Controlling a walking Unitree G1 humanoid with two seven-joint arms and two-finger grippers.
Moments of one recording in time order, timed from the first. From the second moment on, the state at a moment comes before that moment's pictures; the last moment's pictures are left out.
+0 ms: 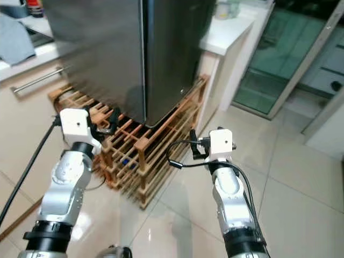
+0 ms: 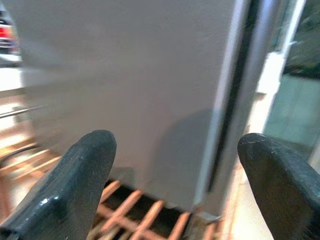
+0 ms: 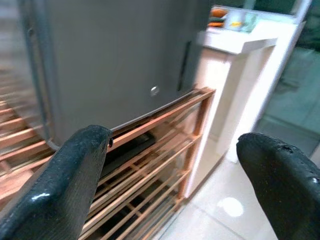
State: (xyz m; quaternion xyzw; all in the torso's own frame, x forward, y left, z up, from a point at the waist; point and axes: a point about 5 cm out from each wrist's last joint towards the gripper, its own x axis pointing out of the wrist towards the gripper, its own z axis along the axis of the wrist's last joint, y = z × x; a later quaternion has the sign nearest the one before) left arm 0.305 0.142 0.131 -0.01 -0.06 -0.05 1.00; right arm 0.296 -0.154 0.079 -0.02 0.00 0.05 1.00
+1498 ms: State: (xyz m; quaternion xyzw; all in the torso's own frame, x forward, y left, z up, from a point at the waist) left arm 0.398 0.099 0.189 -0.02 -0.04 -0.08 1.00; right arm 0.284 -0.160 0.080 -0.02 -0.01 0.02 1.00
